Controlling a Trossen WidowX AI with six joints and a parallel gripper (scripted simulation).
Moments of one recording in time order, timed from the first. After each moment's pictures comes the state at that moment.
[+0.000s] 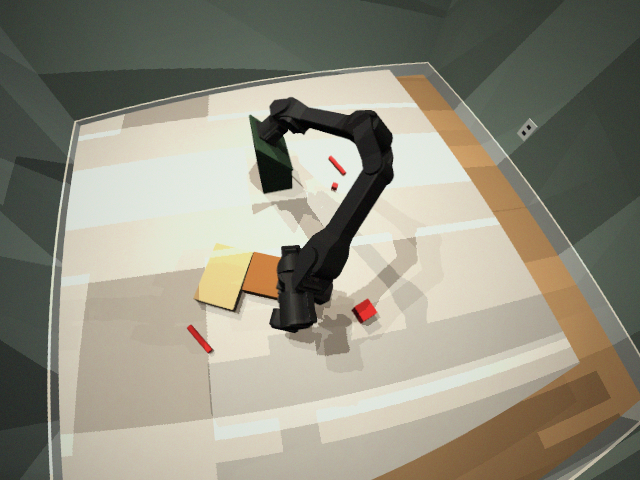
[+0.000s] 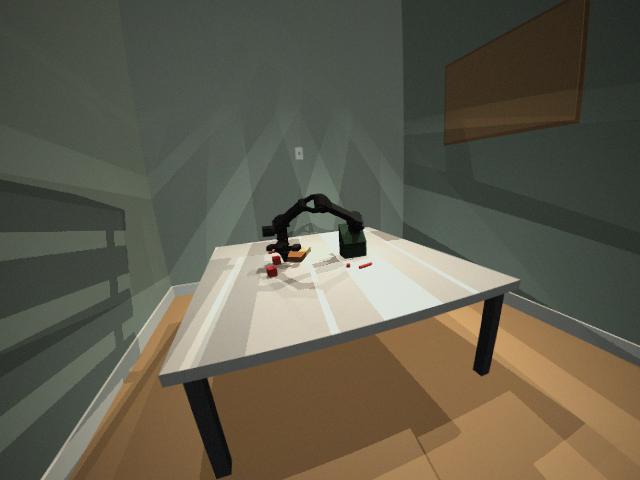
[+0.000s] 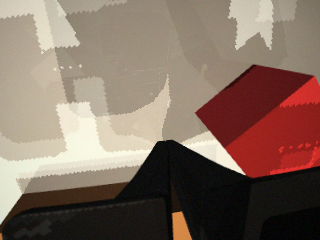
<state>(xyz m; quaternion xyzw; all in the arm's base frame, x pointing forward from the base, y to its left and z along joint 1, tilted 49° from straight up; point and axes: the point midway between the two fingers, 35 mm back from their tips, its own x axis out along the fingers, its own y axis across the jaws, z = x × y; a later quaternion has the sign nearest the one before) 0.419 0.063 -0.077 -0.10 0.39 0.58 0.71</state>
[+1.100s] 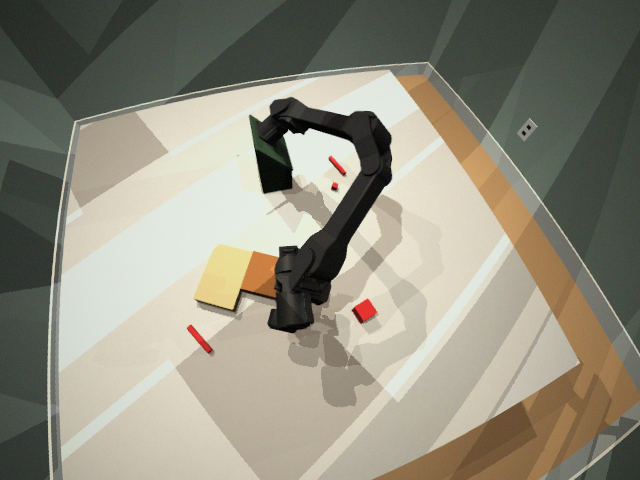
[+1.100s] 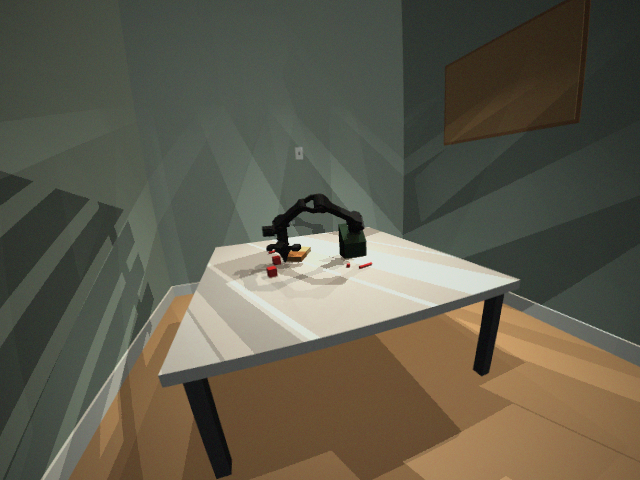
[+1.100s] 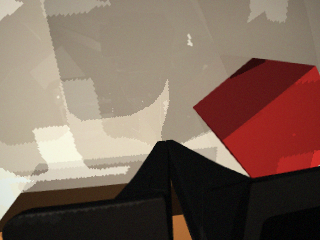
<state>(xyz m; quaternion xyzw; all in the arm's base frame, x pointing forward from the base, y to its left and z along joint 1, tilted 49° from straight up) 0.418 0.061 -0.081 -0.10 0.39 0.58 0.71</state>
